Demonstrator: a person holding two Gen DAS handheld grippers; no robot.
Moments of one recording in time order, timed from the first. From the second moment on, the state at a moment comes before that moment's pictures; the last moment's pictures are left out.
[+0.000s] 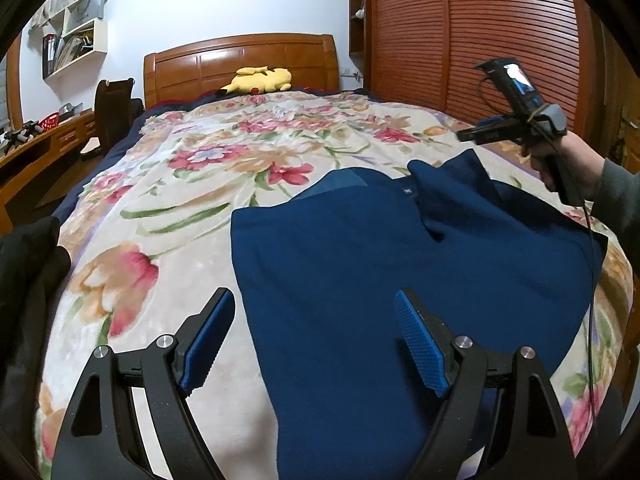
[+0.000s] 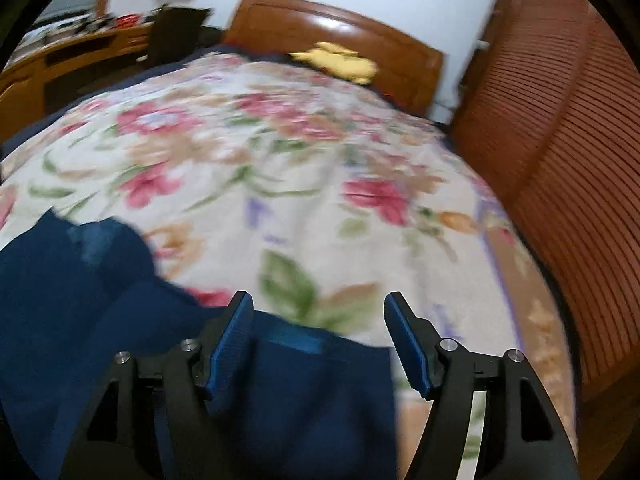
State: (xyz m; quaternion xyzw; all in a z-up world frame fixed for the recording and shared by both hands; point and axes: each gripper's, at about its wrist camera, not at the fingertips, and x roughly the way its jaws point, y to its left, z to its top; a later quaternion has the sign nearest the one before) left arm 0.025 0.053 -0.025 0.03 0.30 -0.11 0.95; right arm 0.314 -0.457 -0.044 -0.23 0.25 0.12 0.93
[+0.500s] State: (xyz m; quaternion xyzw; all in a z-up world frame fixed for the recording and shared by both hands) left arm 0.031 0.042 -0.035 0.04 0.31 -0.11 0.94; right arm 0.365 -0.548 -0.117 -0.11 0.40 0.15 0.90
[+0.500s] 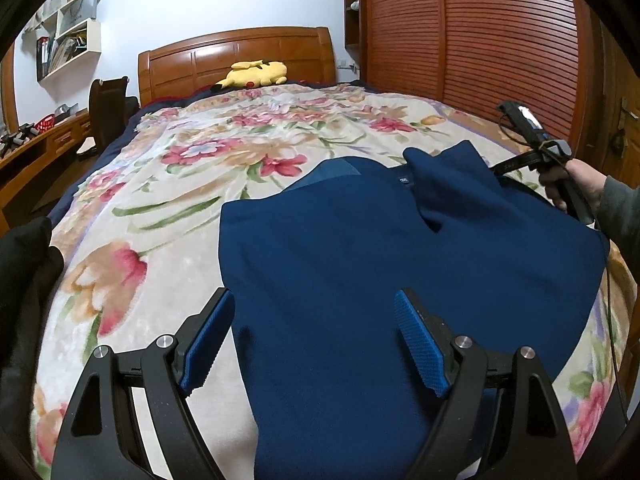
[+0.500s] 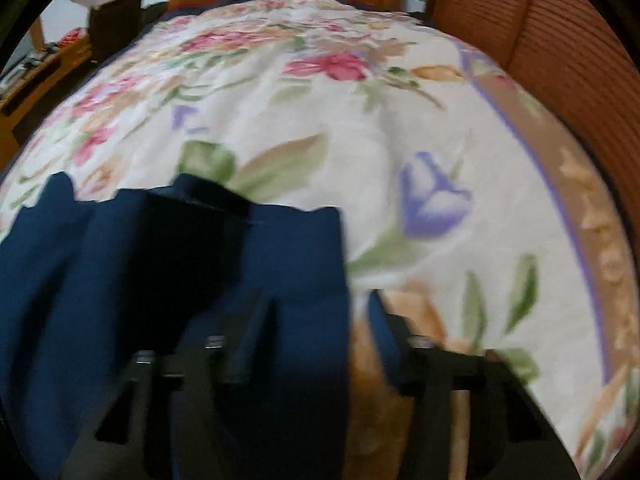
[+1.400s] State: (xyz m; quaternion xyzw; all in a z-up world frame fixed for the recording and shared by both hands) left arm 0.029 0.045 -0.034 0.03 0.32 -0.11 0.94; right arm 0.312 -0.512 -0.068 -0.17 0.28 0.15 0.93
